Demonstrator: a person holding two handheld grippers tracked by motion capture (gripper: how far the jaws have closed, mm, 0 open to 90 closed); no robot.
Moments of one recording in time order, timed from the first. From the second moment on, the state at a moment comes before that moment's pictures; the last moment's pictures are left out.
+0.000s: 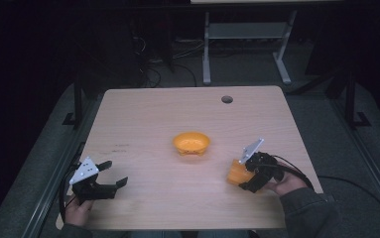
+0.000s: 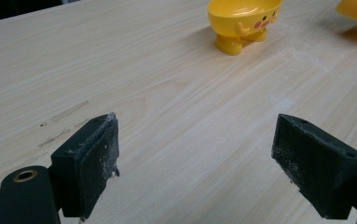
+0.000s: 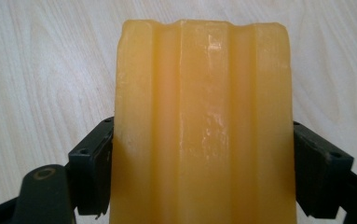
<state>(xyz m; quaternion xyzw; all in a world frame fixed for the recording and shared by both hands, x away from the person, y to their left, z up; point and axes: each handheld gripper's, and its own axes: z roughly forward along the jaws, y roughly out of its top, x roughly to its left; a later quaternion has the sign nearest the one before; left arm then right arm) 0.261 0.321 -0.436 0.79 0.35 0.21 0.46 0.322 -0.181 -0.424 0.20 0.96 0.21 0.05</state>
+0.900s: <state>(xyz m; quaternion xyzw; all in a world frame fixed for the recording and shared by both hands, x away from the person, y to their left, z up) 0.261 0.322 -0.436 0.79 0.35 0.21 0.46 0.342 -0.171 -0.411 0.20 0.95 0.22 0.05</state>
